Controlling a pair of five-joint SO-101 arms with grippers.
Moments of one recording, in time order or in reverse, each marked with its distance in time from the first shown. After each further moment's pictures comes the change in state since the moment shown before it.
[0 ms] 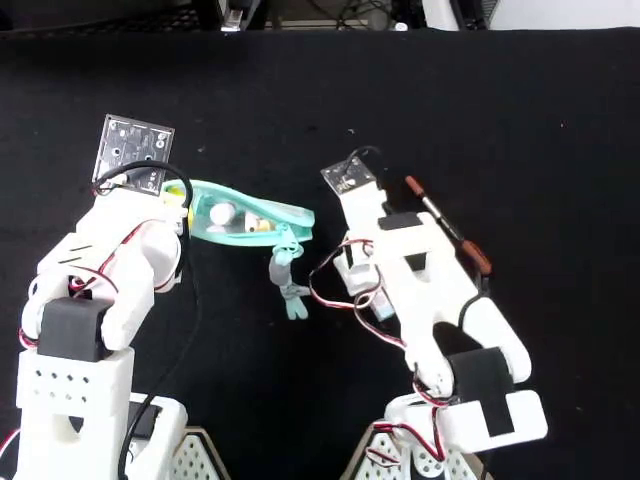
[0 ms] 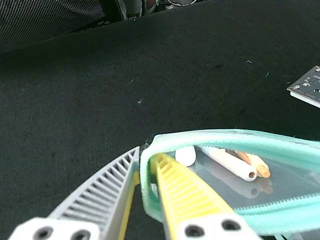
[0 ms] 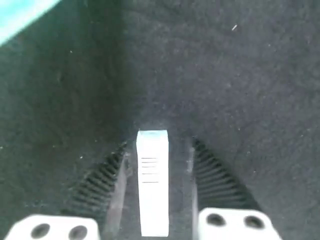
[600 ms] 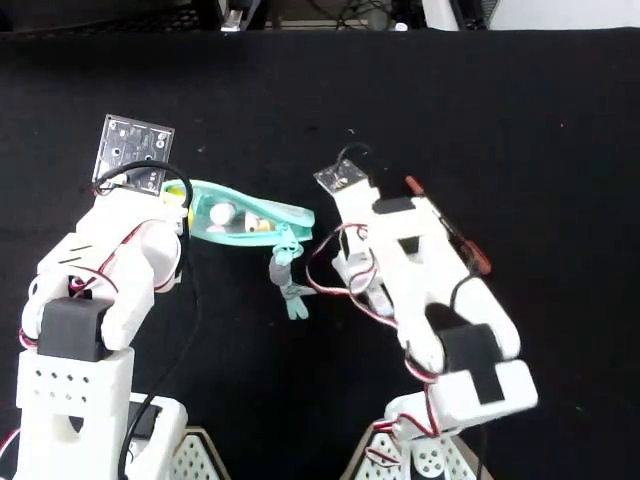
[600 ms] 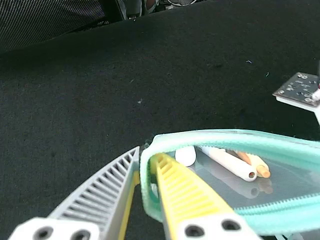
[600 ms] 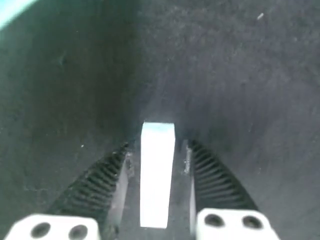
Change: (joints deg) left arm 0.0 0.0 0.0 0.0 0.0; right arm -0.3 9.0 -9.2 7.9 2.8
